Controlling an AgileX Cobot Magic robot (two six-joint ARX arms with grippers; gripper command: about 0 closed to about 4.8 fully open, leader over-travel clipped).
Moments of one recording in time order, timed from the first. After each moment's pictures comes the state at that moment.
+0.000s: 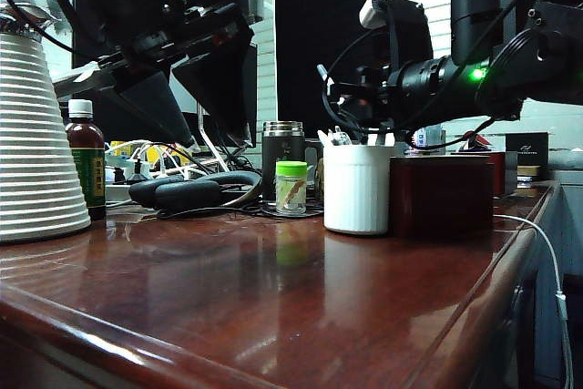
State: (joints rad) left arm -0.62 1.46 1.12 -0.57 0.07 0.14; right arm 0.42 1.82 0.80 1.06 -0.14 0.02
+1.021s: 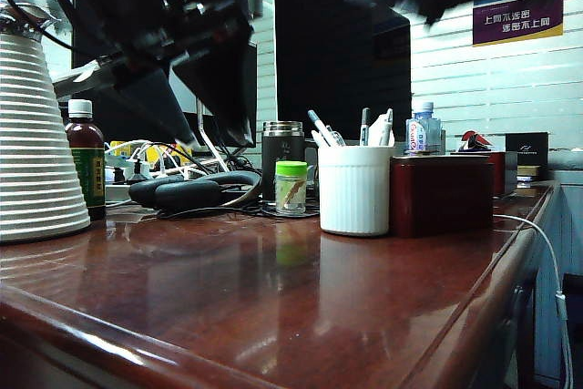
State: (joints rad) left arm -0.62 1.44 1.12 -0.57 0.07 0.13; right arm 0.42 1.46 0.80 0.89 -0.20 0.01
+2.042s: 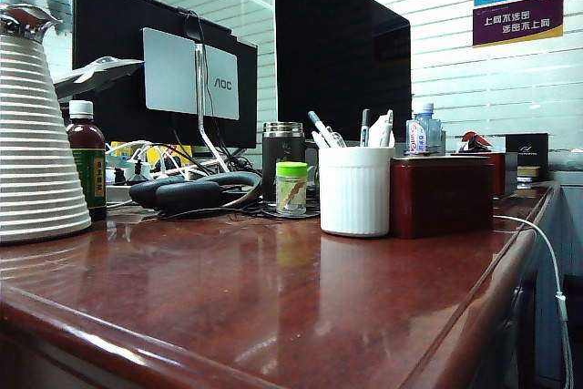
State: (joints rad) left arm -0.62 0.28 0.92 -0.80 0.11 -0.04; right arm 0.42 0.11 0.71 -0.53 -0.09 -0.03
